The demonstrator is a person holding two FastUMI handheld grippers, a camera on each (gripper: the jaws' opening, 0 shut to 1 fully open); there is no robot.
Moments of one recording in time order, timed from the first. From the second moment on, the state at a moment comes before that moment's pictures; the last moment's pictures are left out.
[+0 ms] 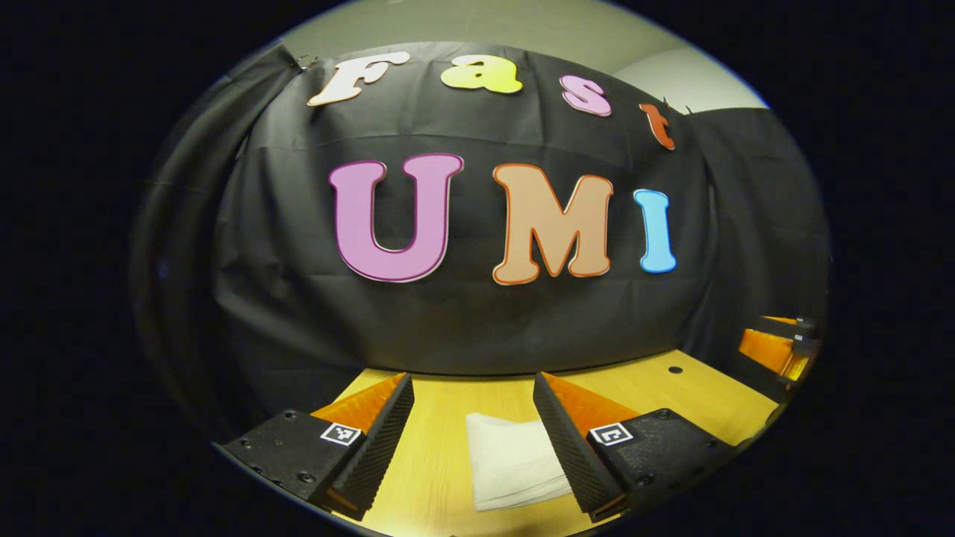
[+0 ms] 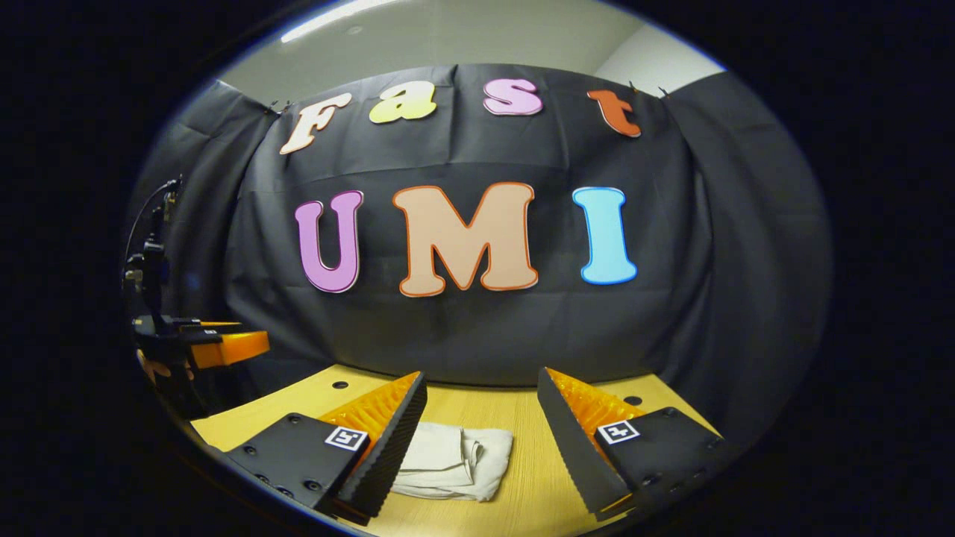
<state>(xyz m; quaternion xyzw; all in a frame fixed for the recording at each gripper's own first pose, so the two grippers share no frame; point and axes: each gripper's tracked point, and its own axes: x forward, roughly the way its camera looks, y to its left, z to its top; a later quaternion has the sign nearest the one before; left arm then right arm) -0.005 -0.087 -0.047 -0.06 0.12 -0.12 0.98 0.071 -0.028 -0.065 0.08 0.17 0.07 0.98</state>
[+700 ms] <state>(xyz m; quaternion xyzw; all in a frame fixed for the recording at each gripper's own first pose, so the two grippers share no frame) -0.013 -0.072 -0.038 -0.04 0.10 -0.12 0.99 0.067 -0.021 -0.037 0.08 0.14 0.04 0.99</state>
